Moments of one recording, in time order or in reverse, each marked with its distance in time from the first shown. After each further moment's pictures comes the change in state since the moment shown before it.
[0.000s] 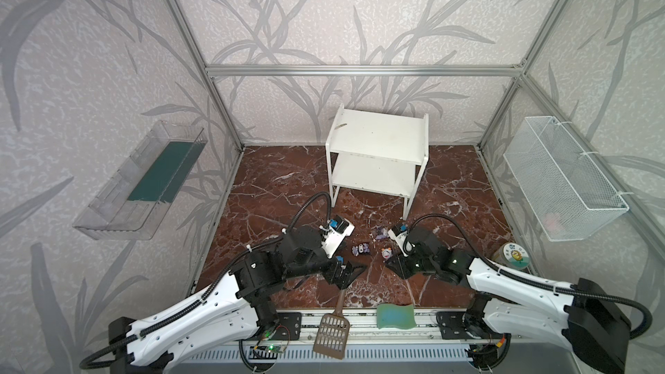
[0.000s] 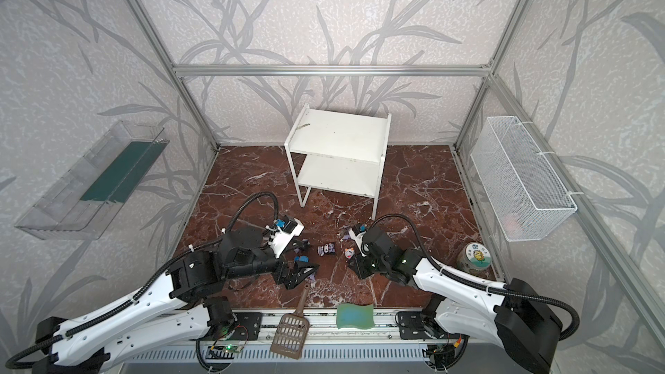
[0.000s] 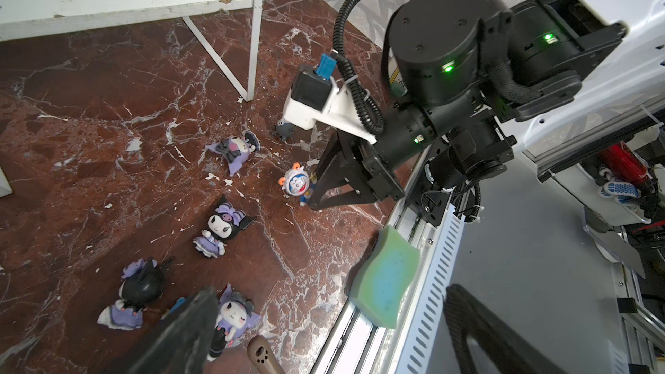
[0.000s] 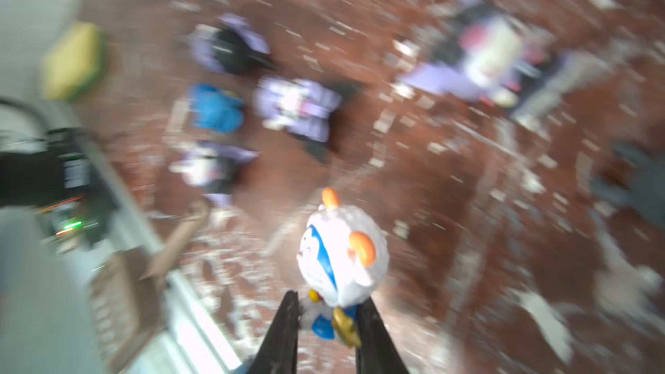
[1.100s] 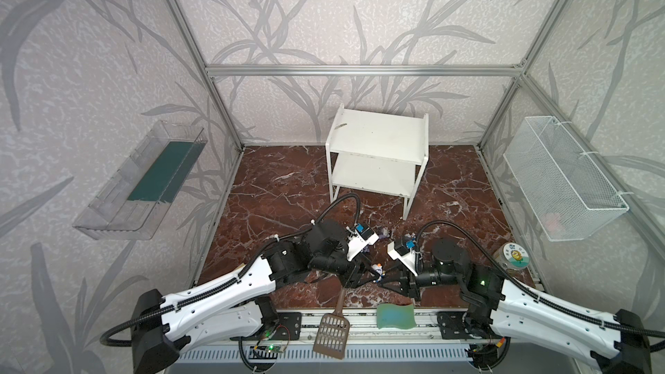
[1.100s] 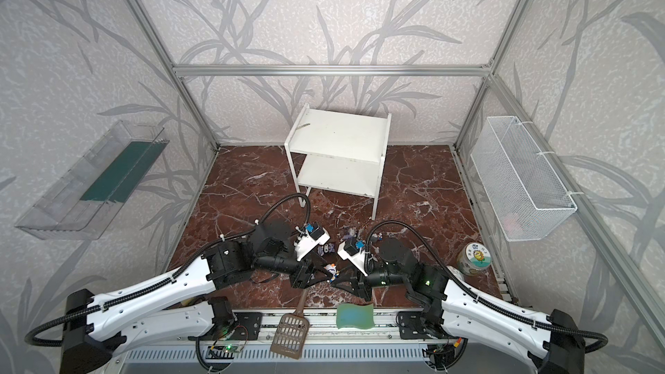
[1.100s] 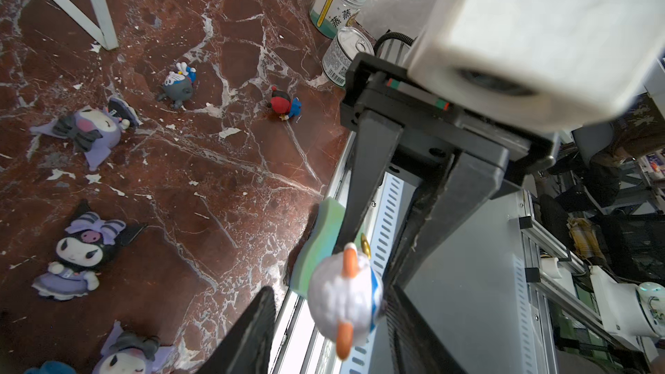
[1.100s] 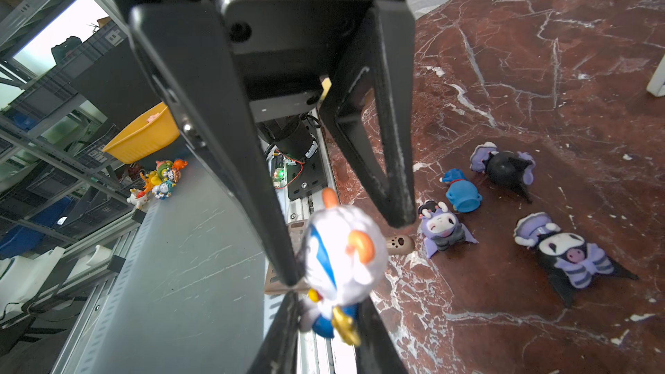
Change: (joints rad) left arm -0.001 0.238 0.028 0.097 0.299 0.019; right arm 0.157 -0.301 -0.043 0.140 -0.254 -0.190
